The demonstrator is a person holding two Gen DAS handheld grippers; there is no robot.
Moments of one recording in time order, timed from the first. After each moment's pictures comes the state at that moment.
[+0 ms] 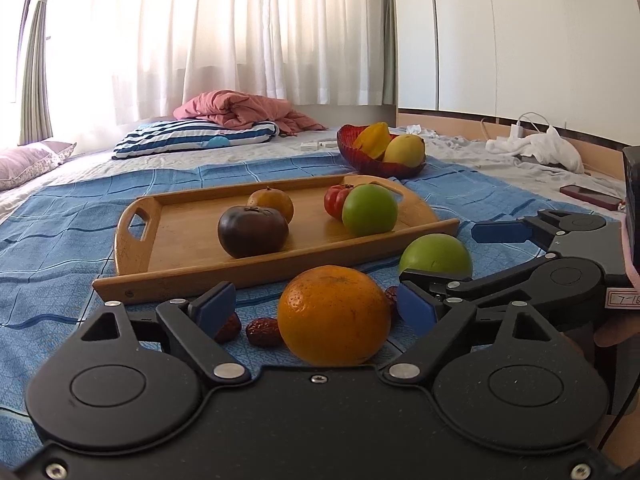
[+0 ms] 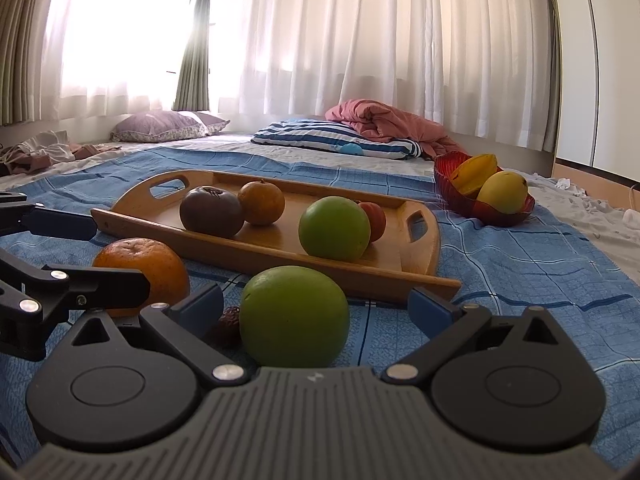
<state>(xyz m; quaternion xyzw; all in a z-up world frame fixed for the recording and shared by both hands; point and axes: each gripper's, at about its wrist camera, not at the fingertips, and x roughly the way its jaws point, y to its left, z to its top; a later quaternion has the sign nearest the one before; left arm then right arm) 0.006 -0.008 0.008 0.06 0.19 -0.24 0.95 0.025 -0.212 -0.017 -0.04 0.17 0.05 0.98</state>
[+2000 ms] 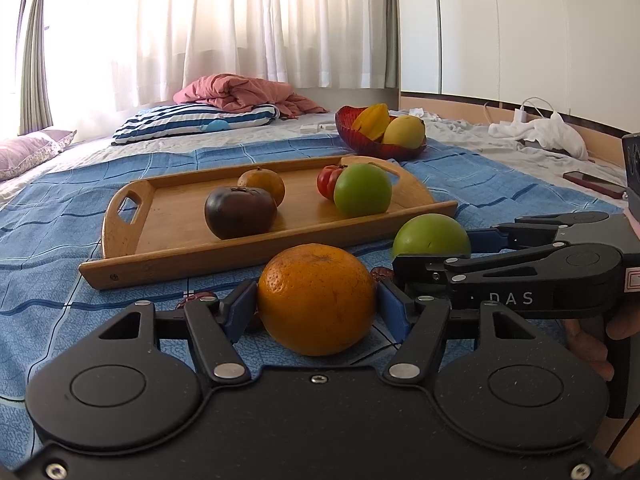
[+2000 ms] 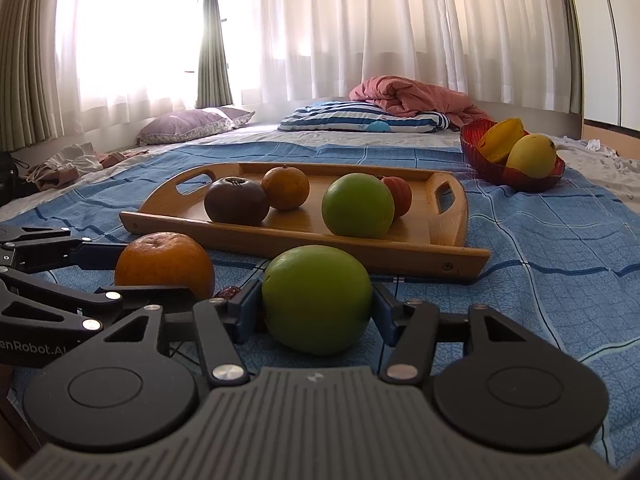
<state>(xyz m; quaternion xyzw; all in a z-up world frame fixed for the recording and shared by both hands) 0.009 -0.026 0.001 0.07 0.21 -0.23 0.95 0.026 -0.225 -0.020 0.02 0.20 0.10 0.97</state>
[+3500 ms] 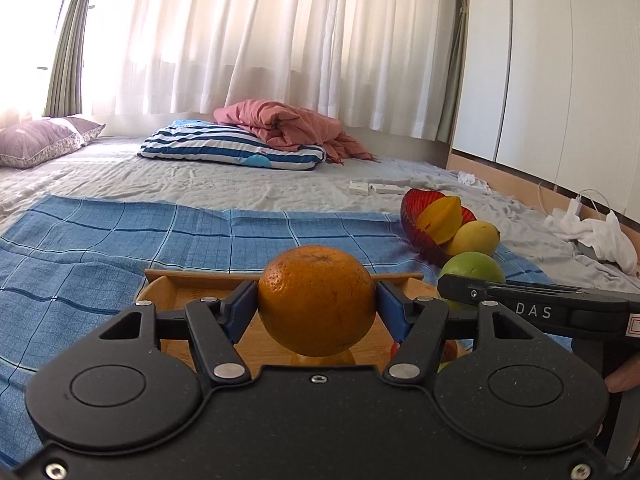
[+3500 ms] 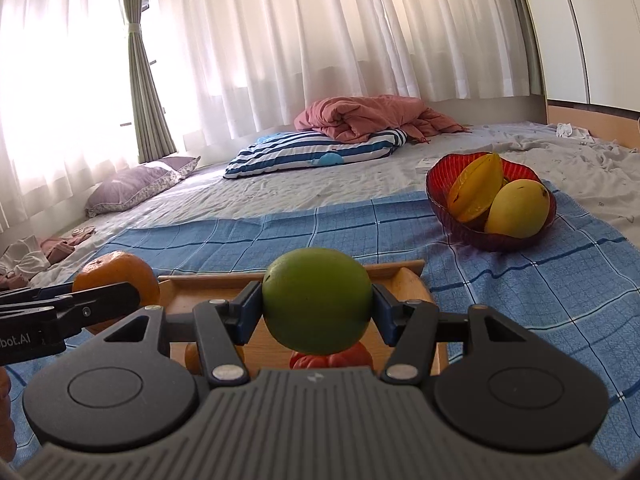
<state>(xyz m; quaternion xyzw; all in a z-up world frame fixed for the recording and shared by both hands) 0.188 -0.028 0.094 -0.03 0.20 -0.18 0.96 0.174 -0.262 0.059 0.11 0.19 0.04 0.97</state>
